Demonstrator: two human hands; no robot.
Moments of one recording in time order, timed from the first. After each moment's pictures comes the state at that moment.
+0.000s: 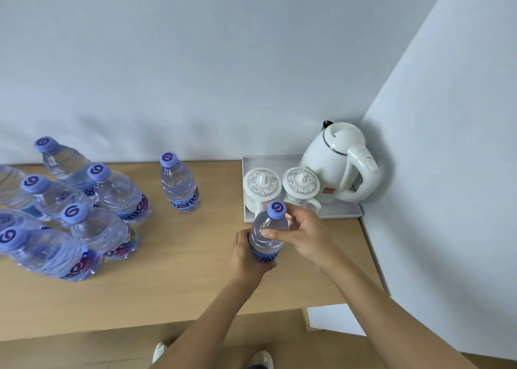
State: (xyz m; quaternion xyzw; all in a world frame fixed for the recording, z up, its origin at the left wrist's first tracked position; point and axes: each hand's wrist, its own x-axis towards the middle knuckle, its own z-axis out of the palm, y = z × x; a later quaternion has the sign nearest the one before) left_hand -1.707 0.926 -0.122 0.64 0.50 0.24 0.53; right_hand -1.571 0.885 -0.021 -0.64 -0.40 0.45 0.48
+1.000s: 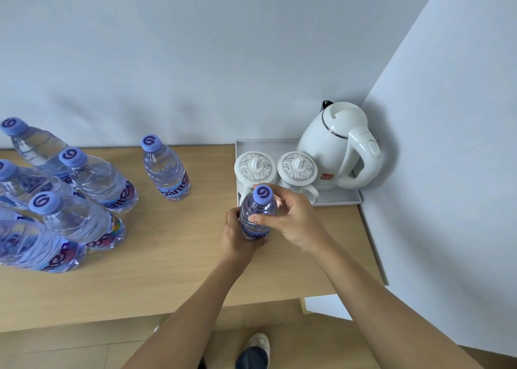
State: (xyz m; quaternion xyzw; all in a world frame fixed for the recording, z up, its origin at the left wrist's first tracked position) left_hand -1.695 0.944 -0.142 0.62 0.52 0.27 0.52; right_hand -1.568 0.902 -0.050 -0.64 -0.43 0.41 0.49
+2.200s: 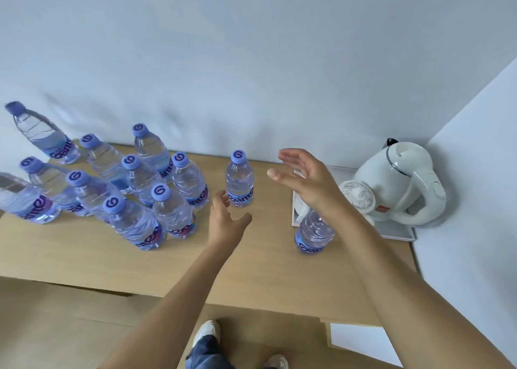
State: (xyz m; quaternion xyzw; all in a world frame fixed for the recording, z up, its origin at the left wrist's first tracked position) left_hand -1.808 1.014 -0.070 0.56 0.59 0.34 0.47; right_hand -1.630 0.988 0.042 -0.62 -0.47 0.43 0.46
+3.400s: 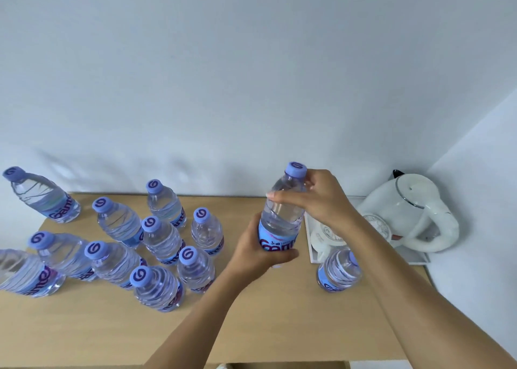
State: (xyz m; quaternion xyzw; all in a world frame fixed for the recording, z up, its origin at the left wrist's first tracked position) left_hand -1.827 1.060 0.014 0.59 0.40 0.24 0.65; right_hand -1.676 1.046 0.110 -0.69 -0.47 0.36 0.42
